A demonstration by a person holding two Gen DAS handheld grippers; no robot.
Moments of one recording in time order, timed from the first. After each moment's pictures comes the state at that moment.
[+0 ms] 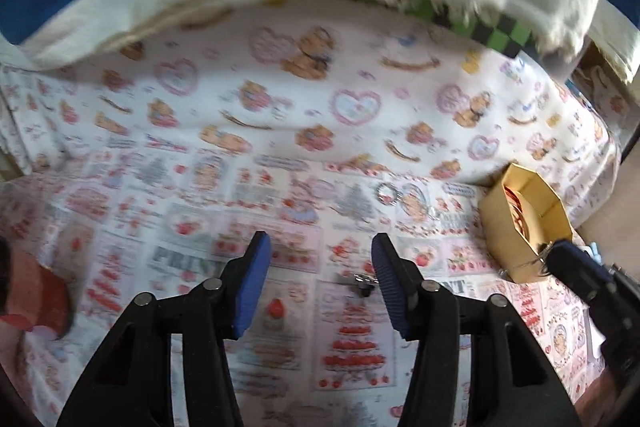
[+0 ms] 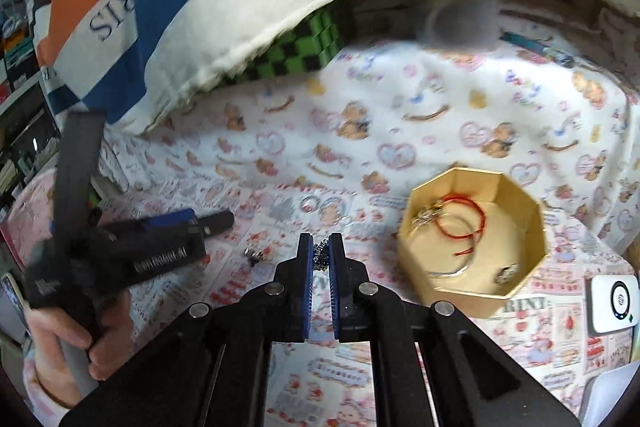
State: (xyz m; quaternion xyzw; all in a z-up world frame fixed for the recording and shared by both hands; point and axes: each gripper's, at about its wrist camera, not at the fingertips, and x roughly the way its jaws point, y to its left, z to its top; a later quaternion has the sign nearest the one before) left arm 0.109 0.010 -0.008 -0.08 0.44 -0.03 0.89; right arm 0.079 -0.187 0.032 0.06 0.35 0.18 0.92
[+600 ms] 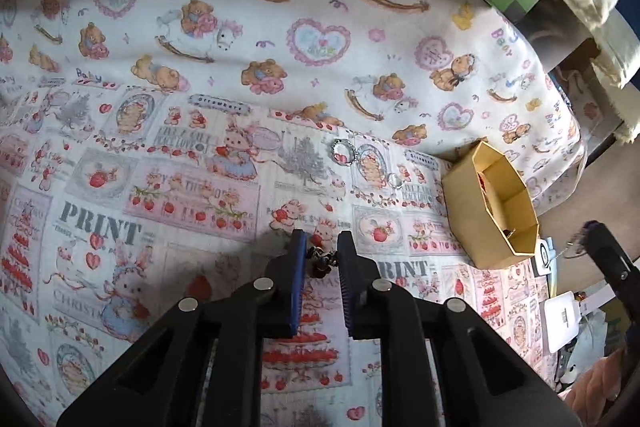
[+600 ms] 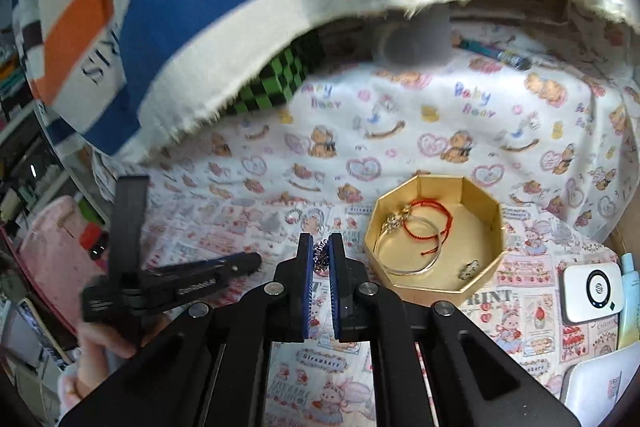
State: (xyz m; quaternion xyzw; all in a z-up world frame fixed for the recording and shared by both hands) left arm 0.124 -0.002 -0.039 -0.16 0.49 -0.11 0.85; right arm 0.058 -0.223 0.054 0.10 0.34 0.16 0.92
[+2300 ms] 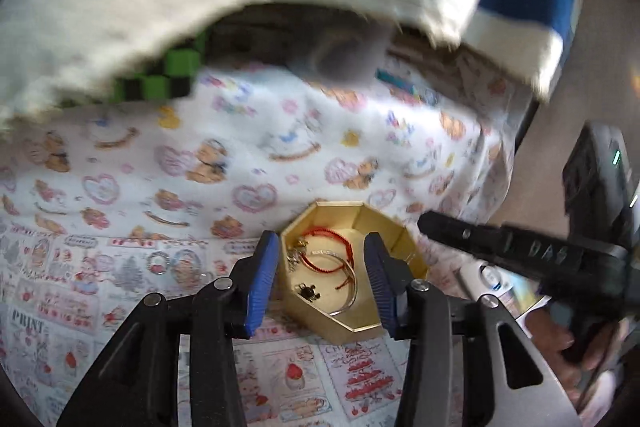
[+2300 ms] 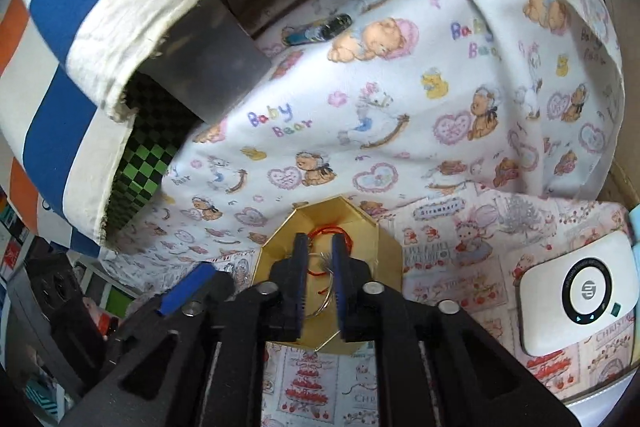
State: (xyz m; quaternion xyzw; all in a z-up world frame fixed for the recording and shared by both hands) left arm 0.112 -0.126 0.026 -0.07 0.33 -0.20 0.92; right arm 0.116 -0.344 0.010 0.26 0.35 0.12 0.89
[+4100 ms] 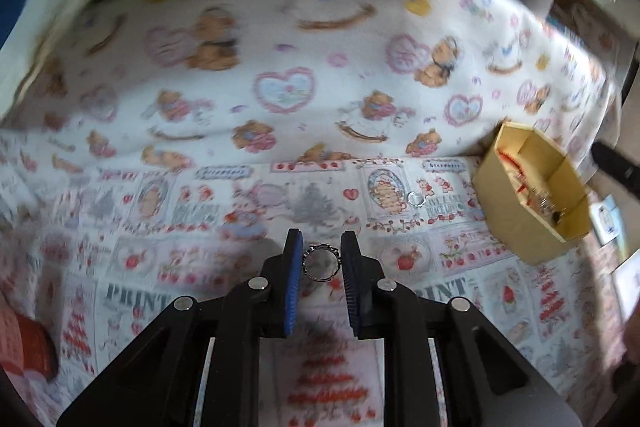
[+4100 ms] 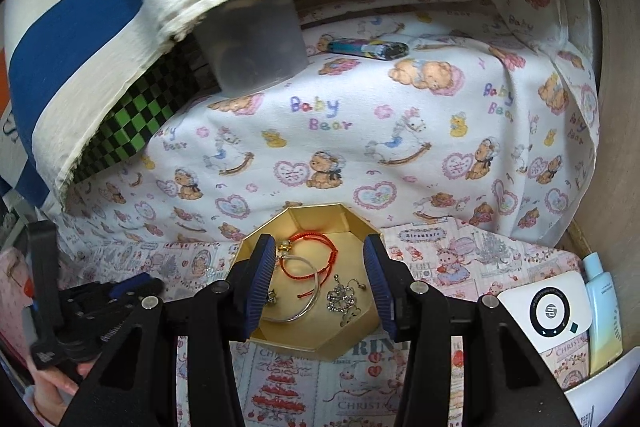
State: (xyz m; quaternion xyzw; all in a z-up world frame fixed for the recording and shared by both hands) left arm 0.113 -0.043 -0.040 -0.01 0.43 -0.06 0.90; right arm 0.105 -0.293 0.016 0.11 0.32 0.05 0.94
